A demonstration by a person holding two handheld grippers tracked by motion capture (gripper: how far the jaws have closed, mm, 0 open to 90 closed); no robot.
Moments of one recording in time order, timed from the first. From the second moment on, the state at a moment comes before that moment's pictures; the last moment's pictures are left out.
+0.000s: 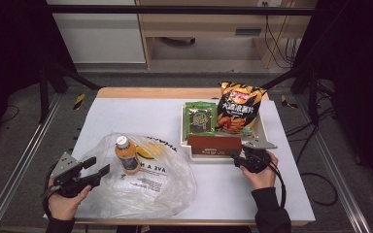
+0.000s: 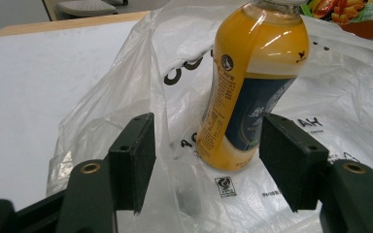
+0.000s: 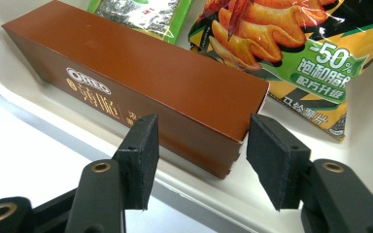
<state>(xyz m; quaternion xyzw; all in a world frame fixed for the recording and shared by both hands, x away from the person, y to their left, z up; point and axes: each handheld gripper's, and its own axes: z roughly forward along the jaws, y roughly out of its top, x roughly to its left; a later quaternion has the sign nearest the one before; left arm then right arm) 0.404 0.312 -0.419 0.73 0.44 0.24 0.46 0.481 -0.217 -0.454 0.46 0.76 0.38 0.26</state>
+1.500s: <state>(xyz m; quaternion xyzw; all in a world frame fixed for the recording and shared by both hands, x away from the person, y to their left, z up) 0.429 0.245 -0.395 0.72 0.42 0.28 0.47 0.418 -0.217 -0.424 0.42 0.73 0.49 0.24</state>
